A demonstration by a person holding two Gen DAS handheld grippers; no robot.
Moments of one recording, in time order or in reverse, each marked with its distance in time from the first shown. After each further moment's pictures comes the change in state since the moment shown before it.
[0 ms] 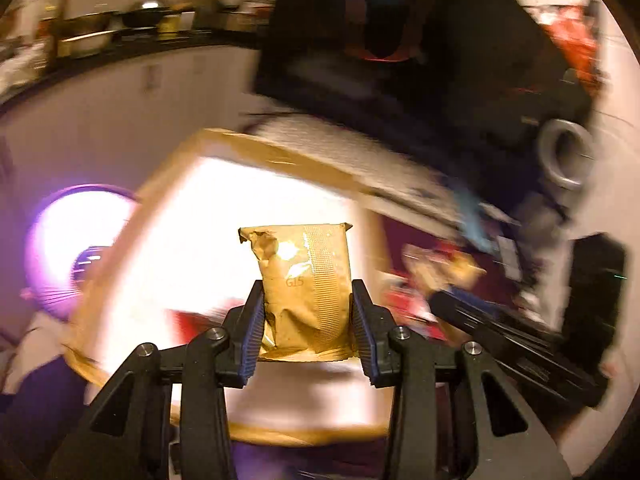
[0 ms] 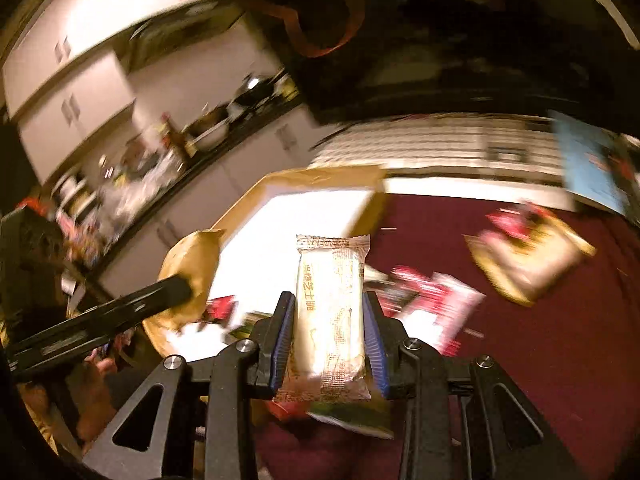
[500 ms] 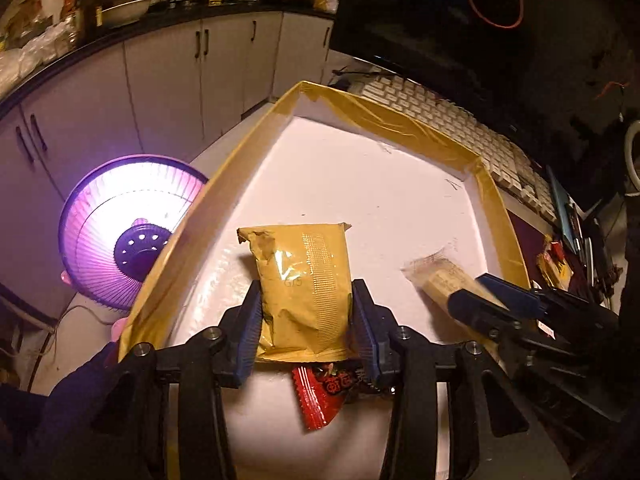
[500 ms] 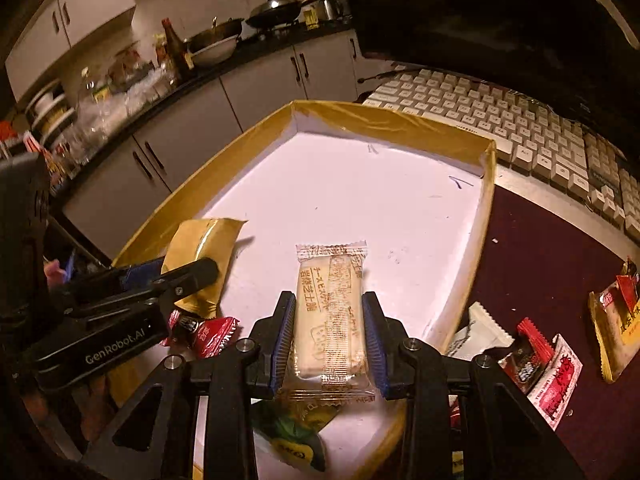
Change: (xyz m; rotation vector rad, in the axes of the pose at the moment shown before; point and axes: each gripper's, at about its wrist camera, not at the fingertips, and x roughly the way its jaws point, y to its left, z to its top) left arm 0.061 0.057 0.005 -0.023 0.119 0.156; right arm 0.118 0.059 0.021 -0.163 0.222 -0.118
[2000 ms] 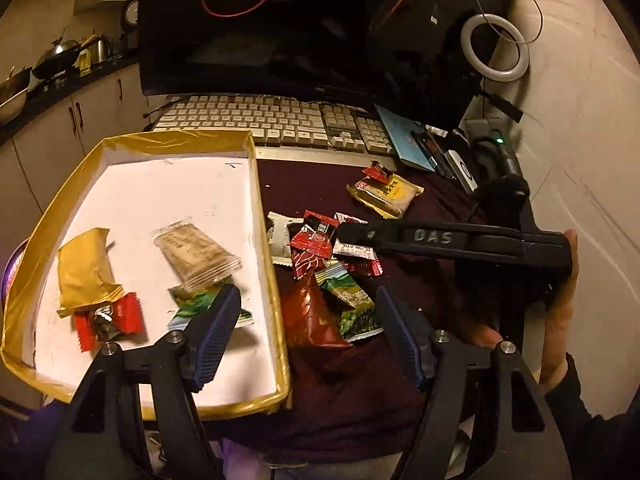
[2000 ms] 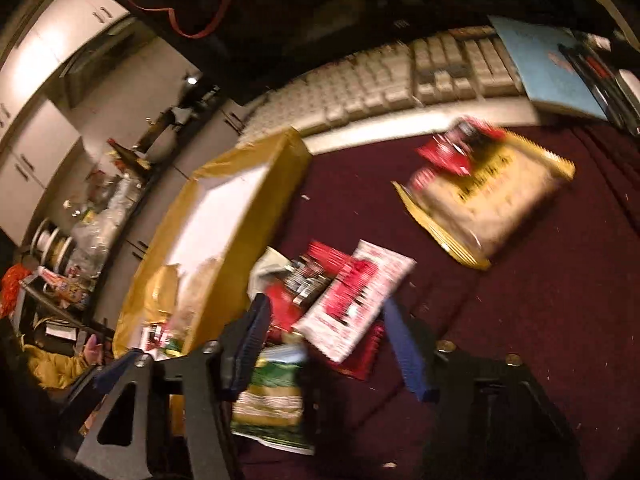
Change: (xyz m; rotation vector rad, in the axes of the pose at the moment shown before) left arm -0.062 -0.146 -0.065 0.354 -0.066 -0.272; right arm -0.055 -0.154 -0.067 0.449 -0.102 0.115
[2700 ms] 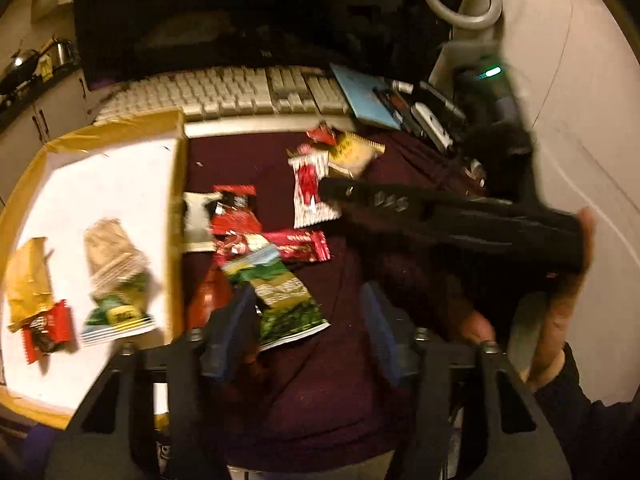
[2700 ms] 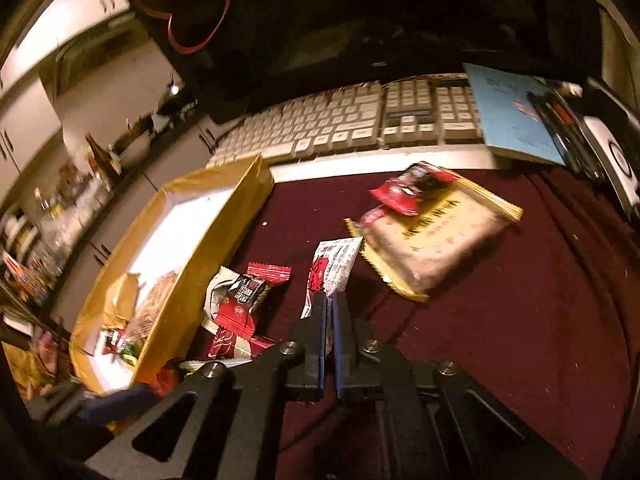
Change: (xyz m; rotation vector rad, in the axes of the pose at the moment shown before) left arm 0.039 -0.053 -0.004 0.109 0.123 -0.043; right arm -0.026 -0.009 -0.008 -0.073 -0.136 -0.131
